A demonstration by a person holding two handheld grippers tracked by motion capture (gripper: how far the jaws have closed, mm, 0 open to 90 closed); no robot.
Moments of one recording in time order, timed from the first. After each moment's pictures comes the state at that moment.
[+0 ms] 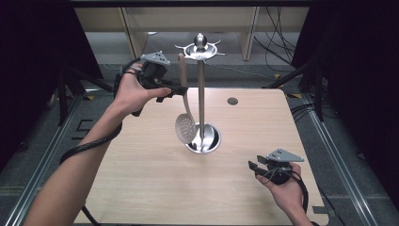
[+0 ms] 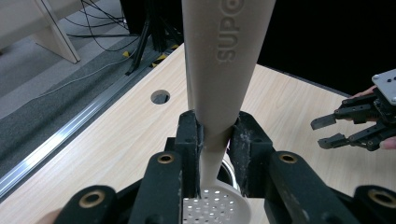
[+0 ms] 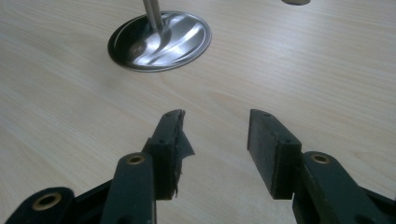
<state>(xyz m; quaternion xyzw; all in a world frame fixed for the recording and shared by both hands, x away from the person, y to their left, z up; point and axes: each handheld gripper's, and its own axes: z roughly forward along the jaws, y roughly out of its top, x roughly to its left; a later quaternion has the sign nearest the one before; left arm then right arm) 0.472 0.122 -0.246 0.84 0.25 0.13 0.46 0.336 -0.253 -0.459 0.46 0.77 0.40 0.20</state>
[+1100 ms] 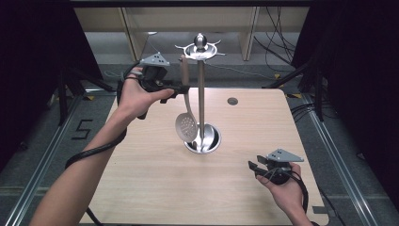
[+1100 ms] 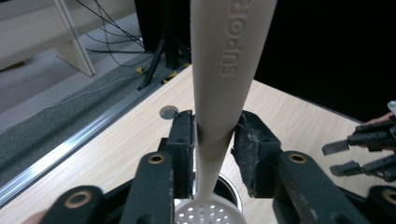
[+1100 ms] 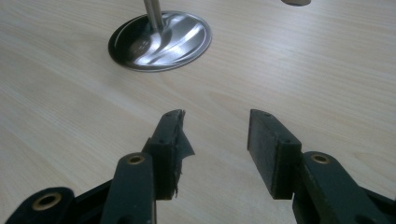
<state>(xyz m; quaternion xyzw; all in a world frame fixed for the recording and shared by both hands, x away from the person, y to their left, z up) 0.467 0.121 -0.254 0.81 0.28 0.16 0.50 0.336 -0.252 -0.458 0.45 0.77 0.40 0.20</state>
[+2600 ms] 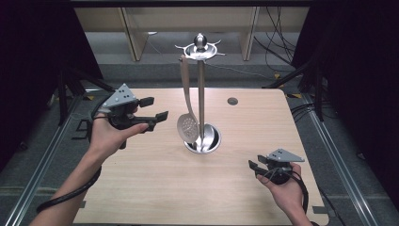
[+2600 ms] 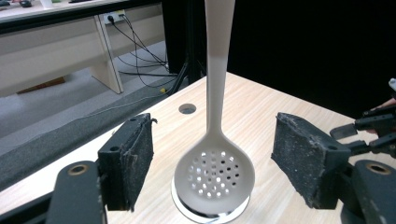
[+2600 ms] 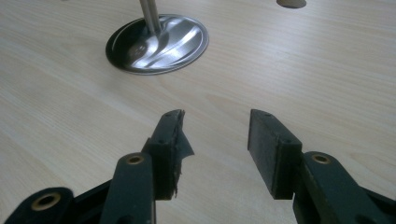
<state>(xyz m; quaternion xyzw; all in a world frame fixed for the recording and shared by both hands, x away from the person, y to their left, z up) 0.396 0.183 -0.305 0.76 0.30 0.21 0.54 0.335 -0.252 -0.458 0.46 0.76 0.41 0.20</state>
